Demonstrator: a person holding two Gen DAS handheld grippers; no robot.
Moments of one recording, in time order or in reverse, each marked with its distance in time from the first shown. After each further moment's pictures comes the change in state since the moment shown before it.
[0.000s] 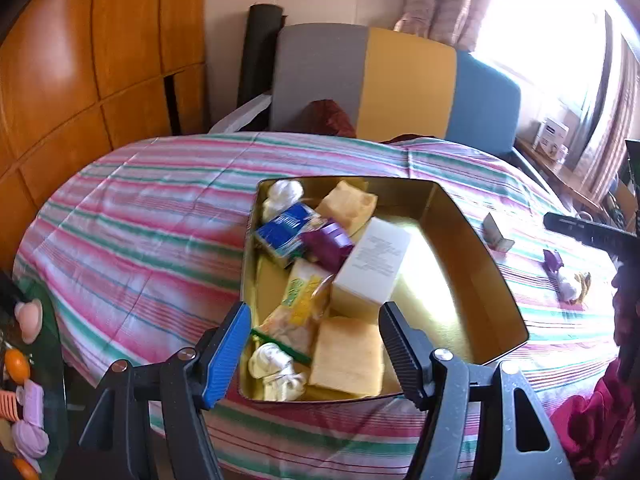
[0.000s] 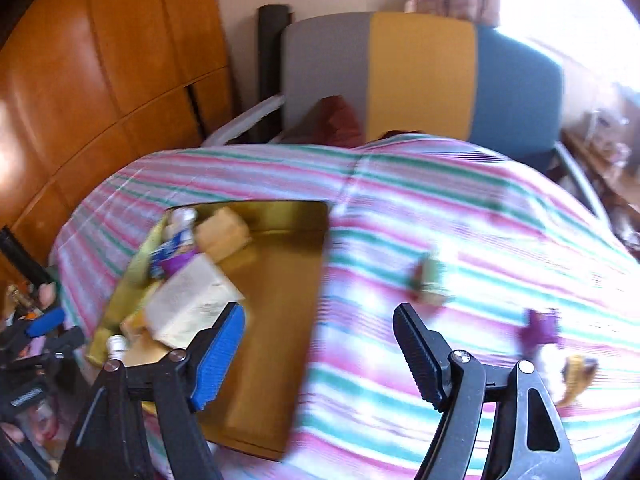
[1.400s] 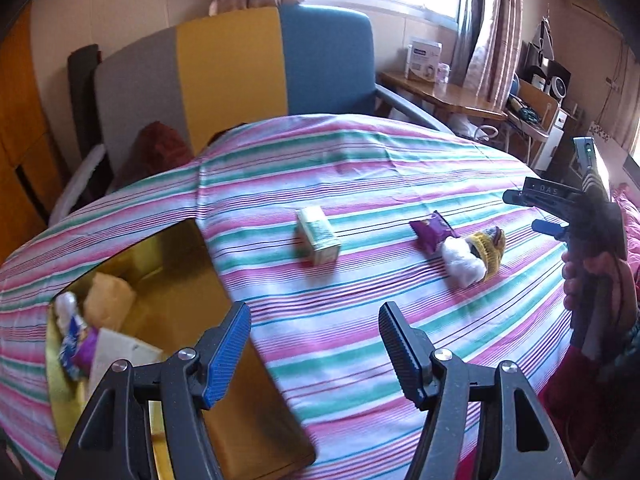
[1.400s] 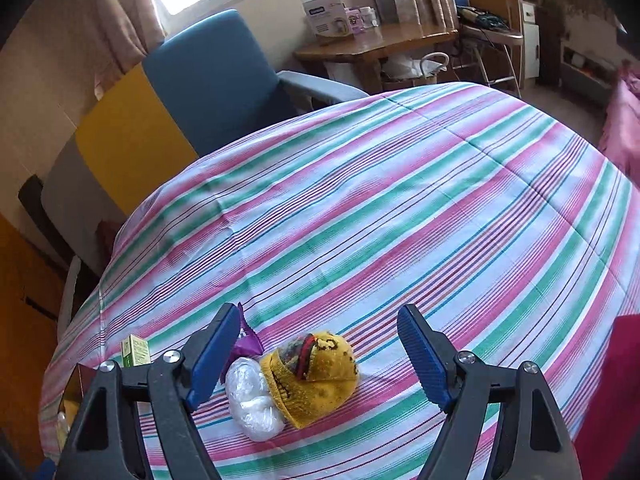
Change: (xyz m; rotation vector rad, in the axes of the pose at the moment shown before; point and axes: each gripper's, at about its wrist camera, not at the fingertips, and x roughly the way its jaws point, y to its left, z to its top) left arm 0.057 -0.246 0.052 0.380 0.095 -0.281; right arm -0.030 -0.298 -0.080 0.809 -0.051 -0.322
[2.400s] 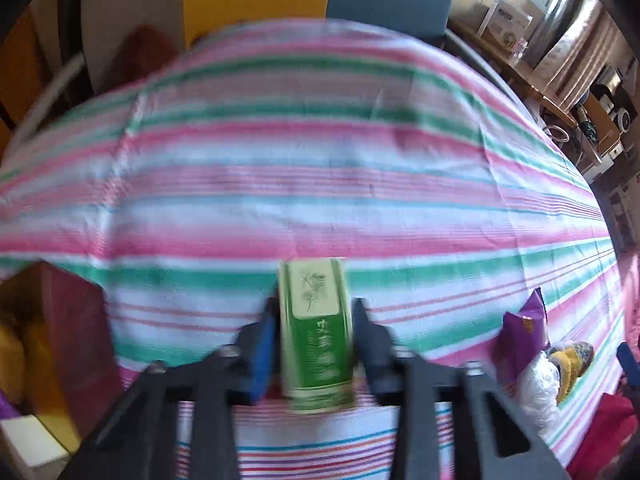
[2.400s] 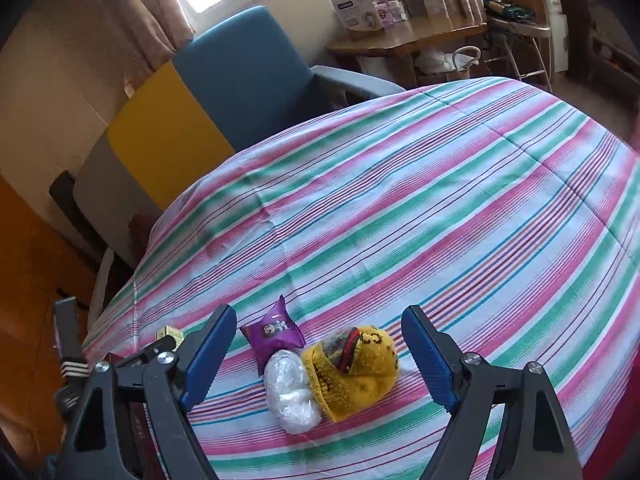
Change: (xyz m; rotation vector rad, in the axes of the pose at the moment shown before) left arm 0.203 0.021 0.077 -0.235 0.305 0.001; right arm -0.002 0.010 0.001 -0.019 0.013 0.137
